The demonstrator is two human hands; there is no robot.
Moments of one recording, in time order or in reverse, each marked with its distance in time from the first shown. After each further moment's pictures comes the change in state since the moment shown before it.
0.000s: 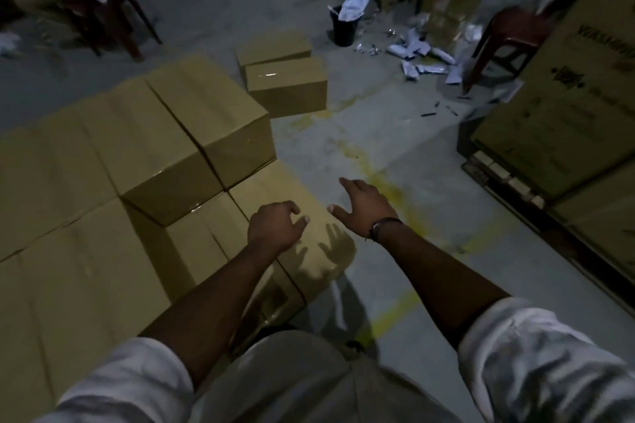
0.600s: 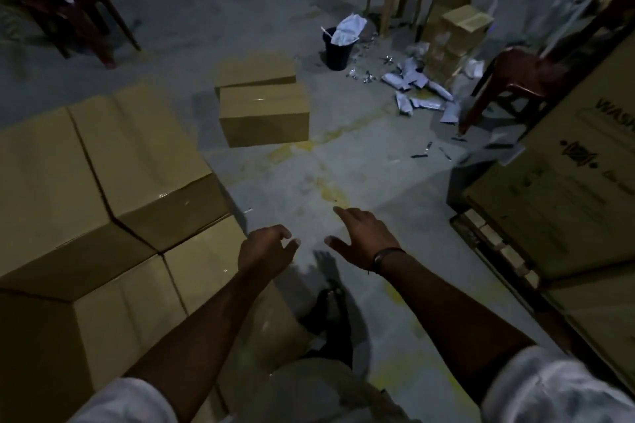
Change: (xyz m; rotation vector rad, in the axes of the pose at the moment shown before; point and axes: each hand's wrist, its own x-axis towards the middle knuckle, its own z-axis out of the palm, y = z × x) left_hand 0.267 0.110 0.055 -0.123 -0.004 -0.086; right_hand 0.225 0.168 -0.092 -0.138 -0.113 -0.090
